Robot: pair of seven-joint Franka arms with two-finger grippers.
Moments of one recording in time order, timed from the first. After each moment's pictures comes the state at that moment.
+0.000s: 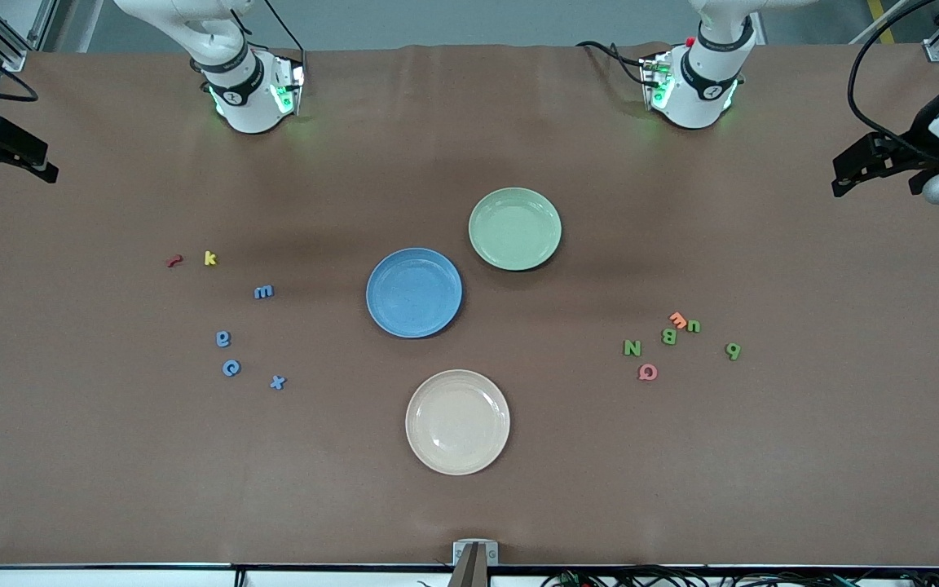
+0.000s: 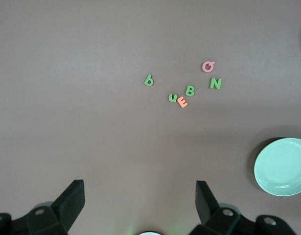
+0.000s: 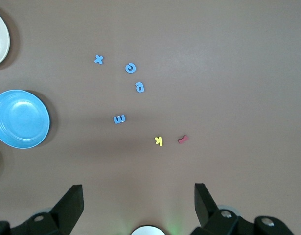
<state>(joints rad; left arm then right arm) 0.07 -0.08 -0.14 -1.62 0.02 1.52 -0.06 -0.02 -0.10 -0.05 -1.59 0.01 1.44 -0.04</state>
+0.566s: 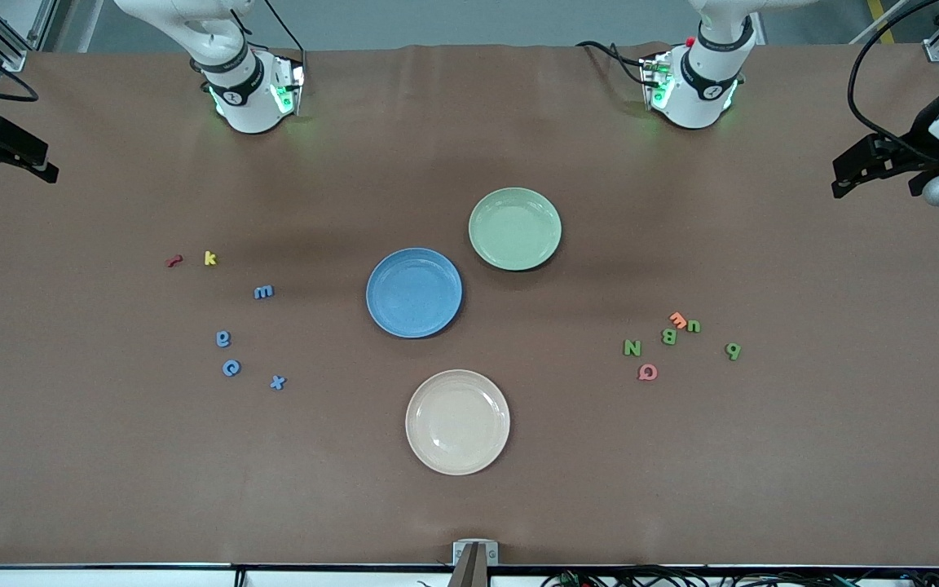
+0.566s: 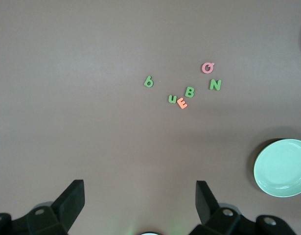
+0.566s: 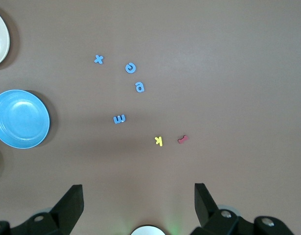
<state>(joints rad) 0.07 -0.06 -0.14 -1.61 0.02 1.52 -0.06 -0.02 -0.10 -0.05 -1.59 0.01 1.44 -0.04</state>
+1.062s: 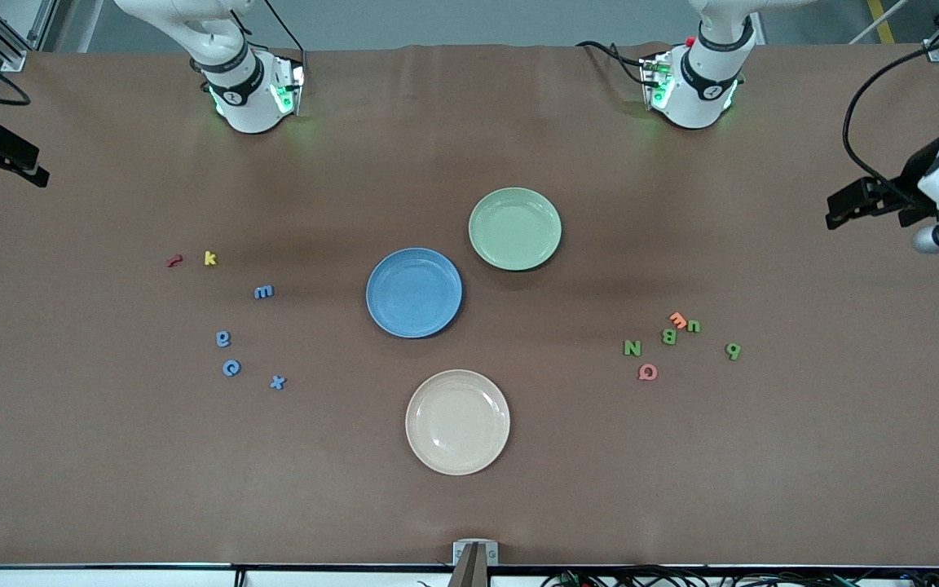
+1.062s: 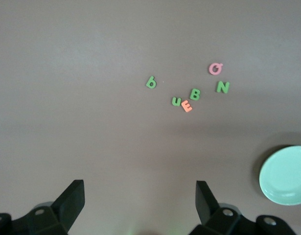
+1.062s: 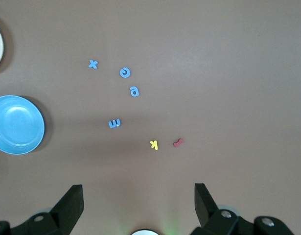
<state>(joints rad) 0.10 0.04 -0.13 -1.61 0.03 1.57 -0.06 -0.03 -0.06 -0.05 -1.57 0.00 1.46 -0.04</state>
